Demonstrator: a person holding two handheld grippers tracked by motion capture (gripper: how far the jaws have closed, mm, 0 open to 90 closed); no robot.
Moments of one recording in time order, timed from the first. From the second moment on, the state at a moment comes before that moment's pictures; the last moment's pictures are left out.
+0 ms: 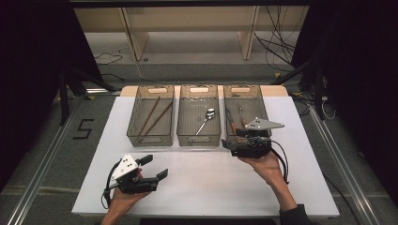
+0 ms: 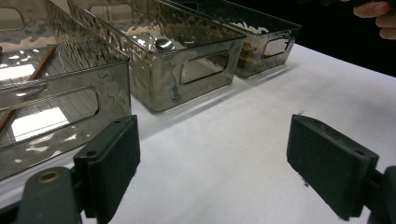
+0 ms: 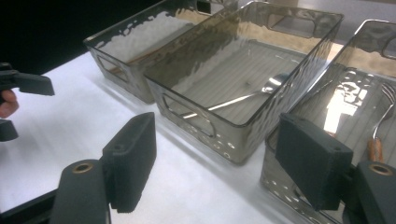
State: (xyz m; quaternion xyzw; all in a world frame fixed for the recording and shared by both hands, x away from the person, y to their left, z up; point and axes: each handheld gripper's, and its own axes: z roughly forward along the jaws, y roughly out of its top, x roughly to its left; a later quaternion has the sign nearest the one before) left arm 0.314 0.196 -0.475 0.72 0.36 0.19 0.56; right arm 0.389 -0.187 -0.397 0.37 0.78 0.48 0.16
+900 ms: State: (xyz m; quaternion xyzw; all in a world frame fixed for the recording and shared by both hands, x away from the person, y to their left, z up) left arm 0.313 0.195 -0.475 0.73 0.36 0.19 0.55; right arm 0.343 -0.209 -0.425 0.33 0.76 0.52 0.17
